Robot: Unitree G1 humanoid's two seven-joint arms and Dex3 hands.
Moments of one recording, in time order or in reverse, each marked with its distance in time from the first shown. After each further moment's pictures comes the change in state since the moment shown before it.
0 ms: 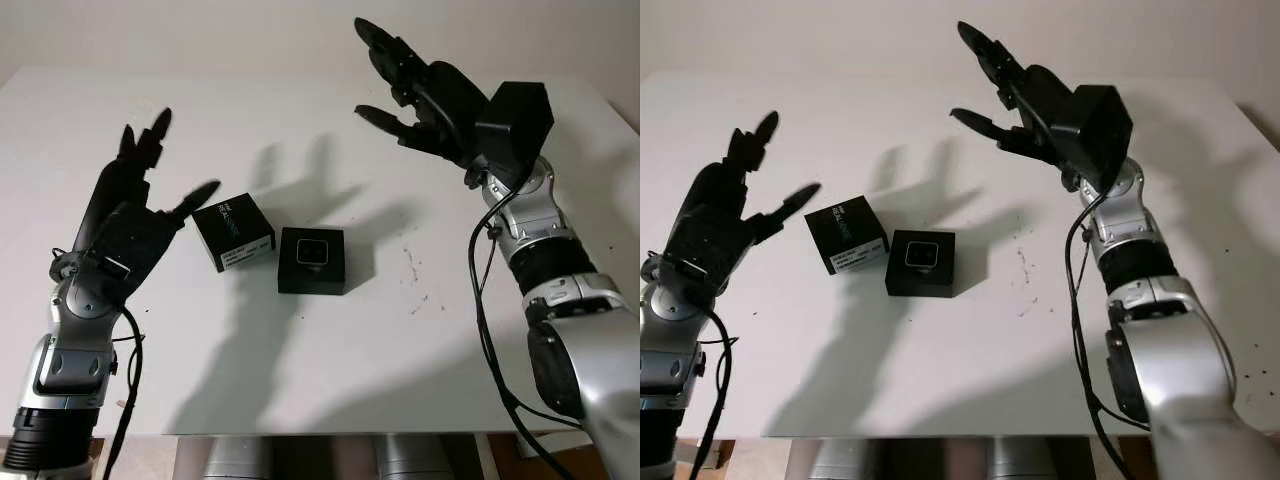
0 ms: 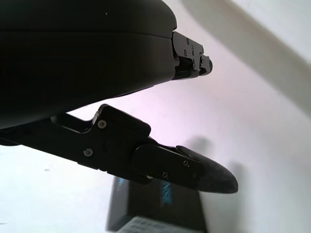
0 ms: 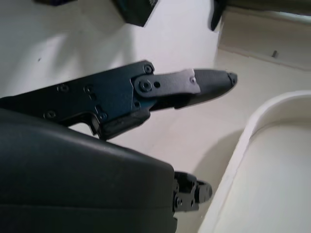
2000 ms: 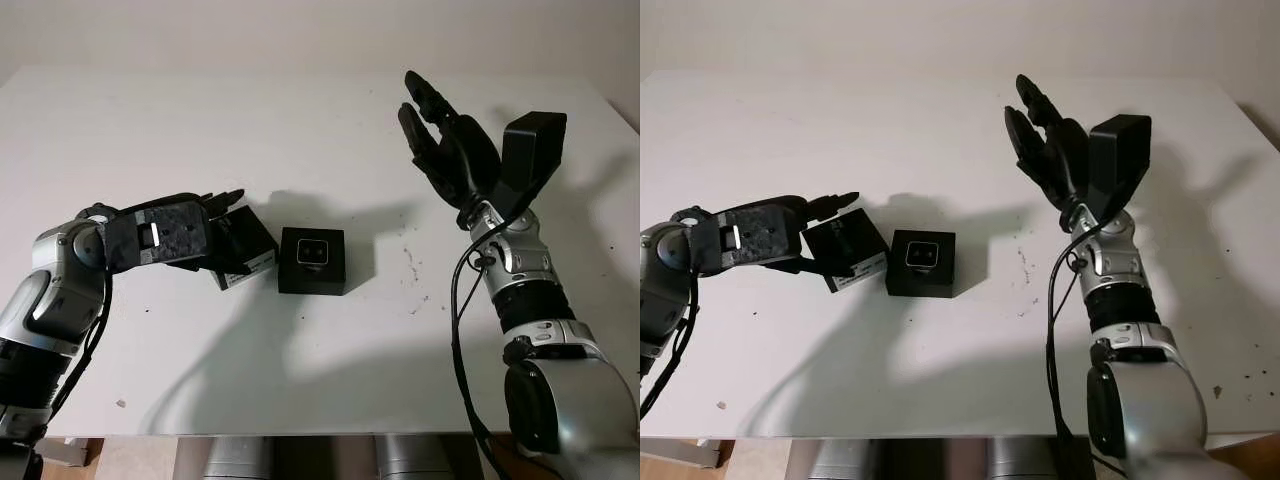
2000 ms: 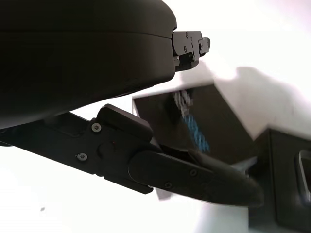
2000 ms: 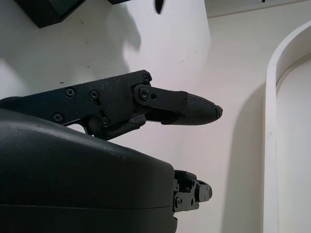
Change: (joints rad) left arm -0.228 0.147 -0.187 0.136 0.078 0.040 -0.419; right arm 0.127 0.075 -0.105 -0.140 0.004 0.238 -0.128
